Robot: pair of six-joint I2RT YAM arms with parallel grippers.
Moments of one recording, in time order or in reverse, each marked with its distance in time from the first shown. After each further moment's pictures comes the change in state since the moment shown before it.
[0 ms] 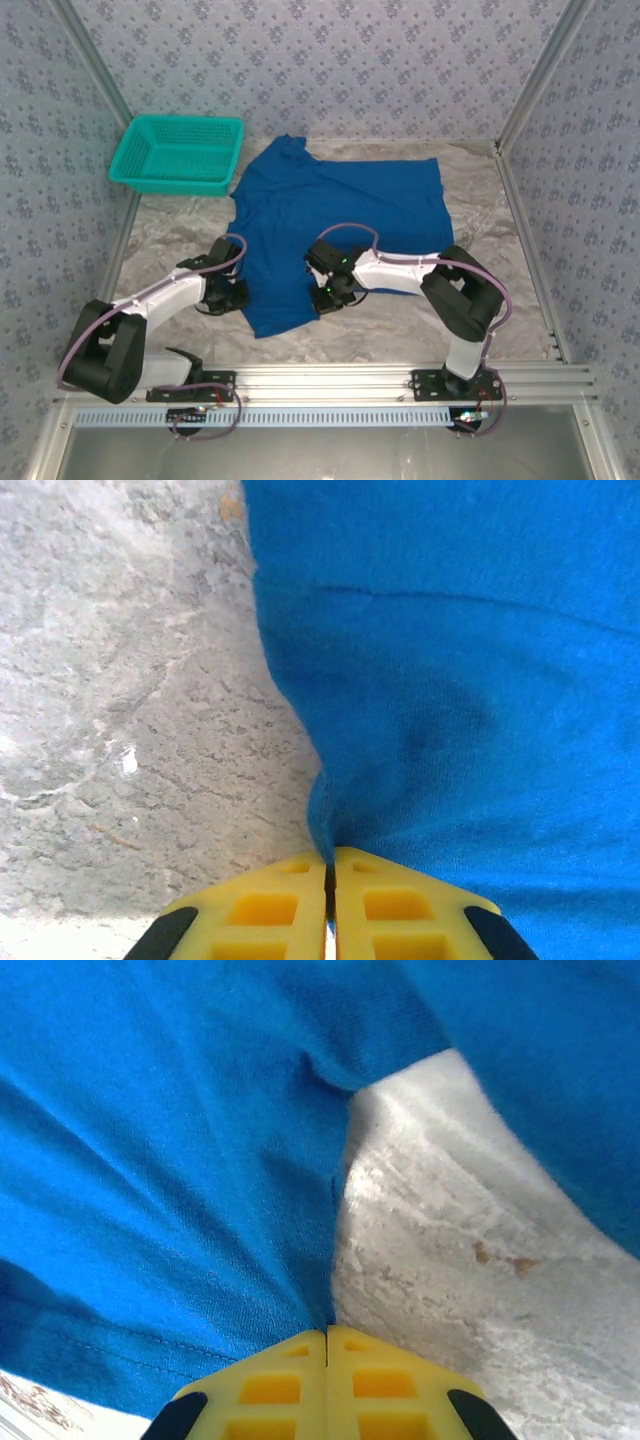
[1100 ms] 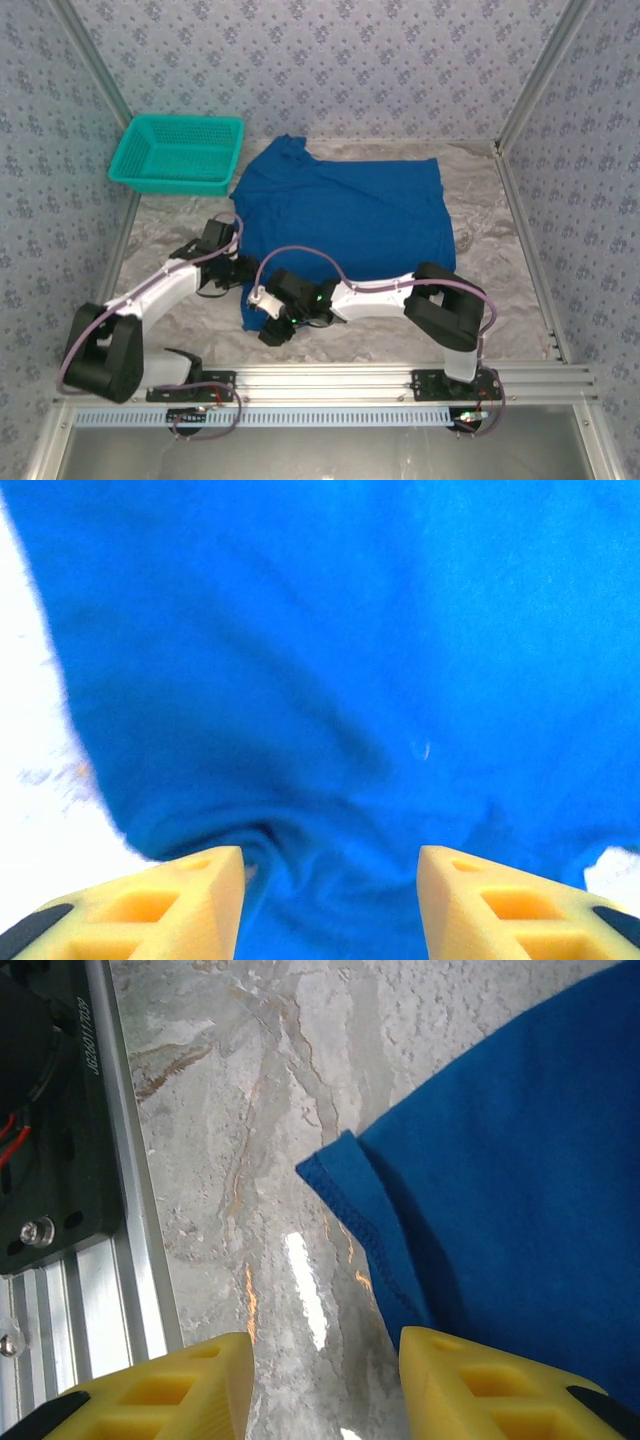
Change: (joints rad) left arm 0.059 -0.066 0.093 0.095 0.092 0.028; right arm 0.262 0.048 0.002 0.461 -0.058 -0.372
